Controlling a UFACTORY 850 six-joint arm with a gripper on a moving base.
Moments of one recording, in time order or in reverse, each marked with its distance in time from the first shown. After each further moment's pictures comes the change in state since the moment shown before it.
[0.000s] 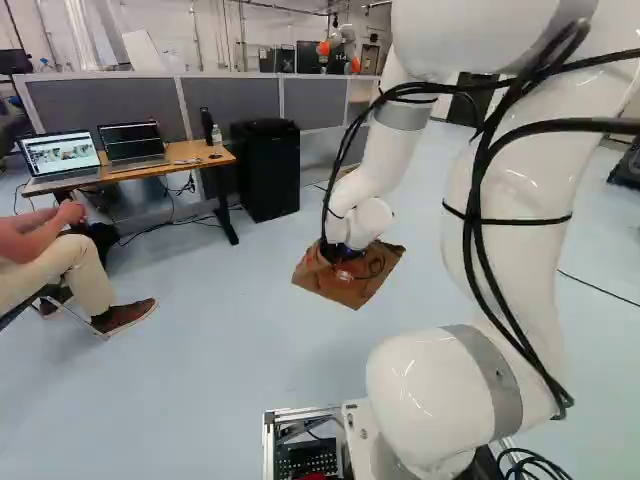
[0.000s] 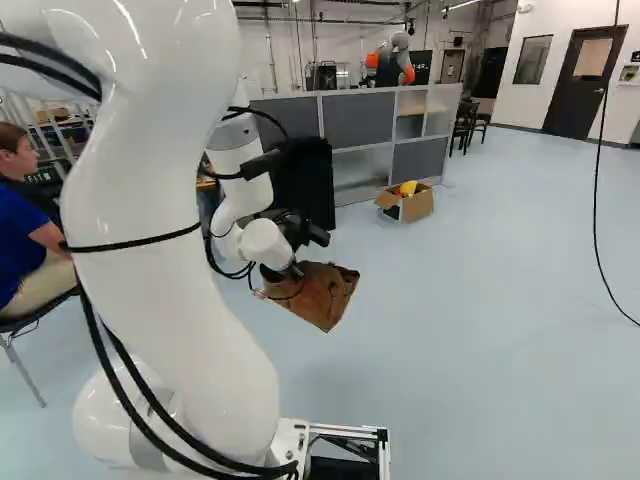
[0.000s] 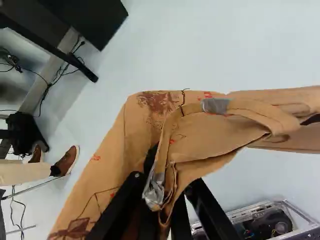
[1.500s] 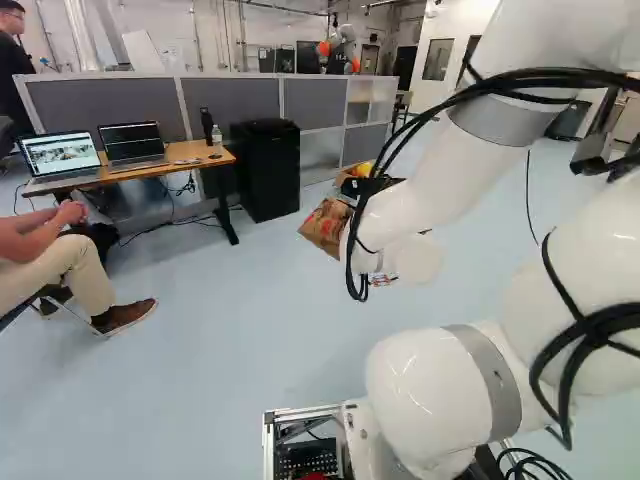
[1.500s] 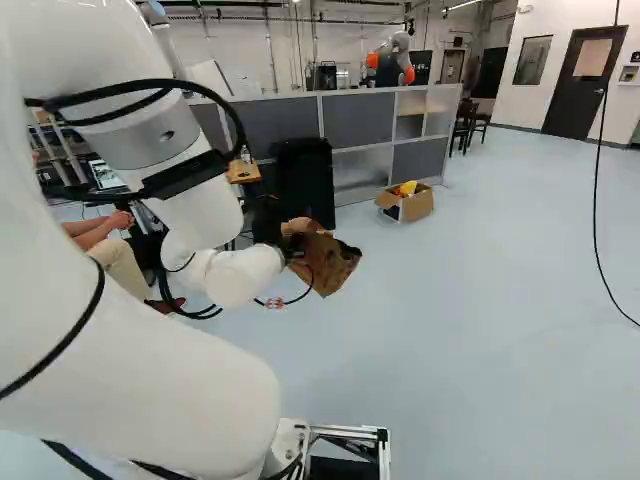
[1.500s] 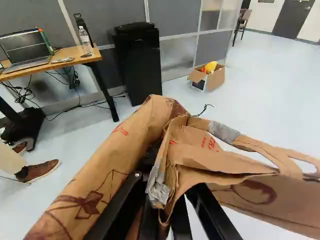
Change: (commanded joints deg) arm -2.5 27.1 20.0 0.0 24.0 -28.1
